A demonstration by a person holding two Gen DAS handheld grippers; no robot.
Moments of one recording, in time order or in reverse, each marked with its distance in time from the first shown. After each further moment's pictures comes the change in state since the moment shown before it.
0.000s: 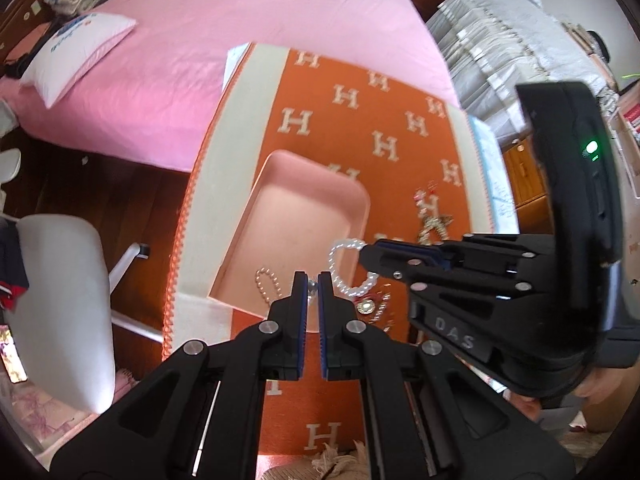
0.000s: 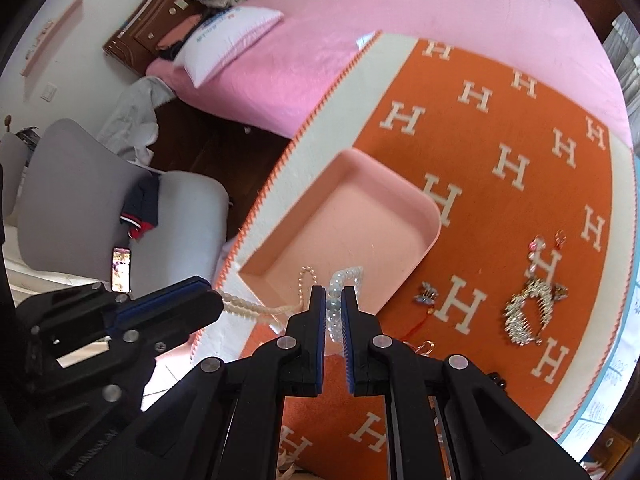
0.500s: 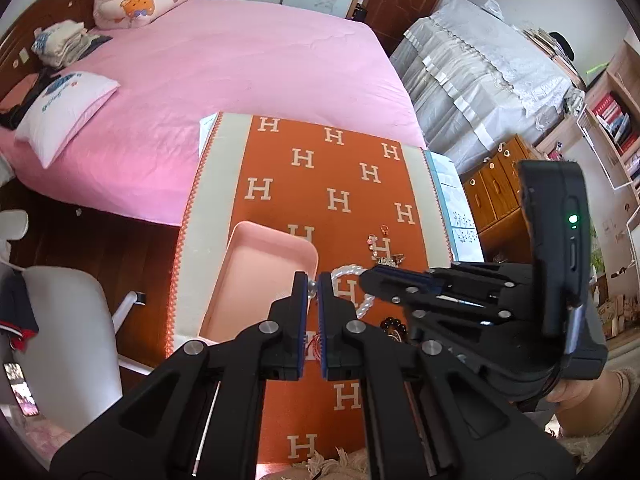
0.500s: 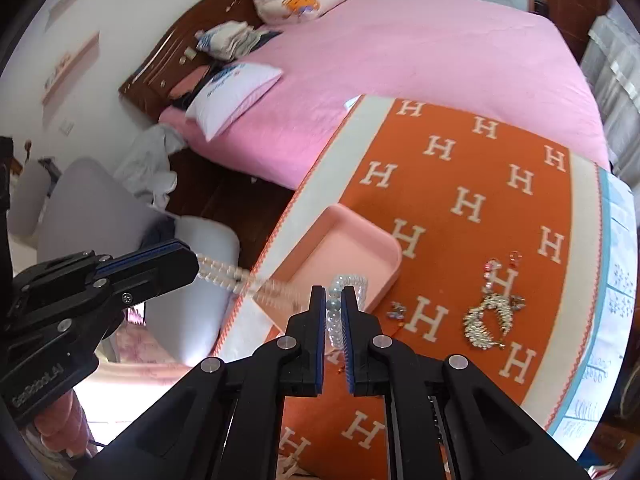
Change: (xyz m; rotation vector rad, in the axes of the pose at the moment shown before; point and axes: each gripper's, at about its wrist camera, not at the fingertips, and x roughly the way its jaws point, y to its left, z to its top) left arm -0.095 -0.045 0.024 0.092 -0.154 -0.063; right arm -0.106 -0.020 -0.019 0.019 -0.189 0.020
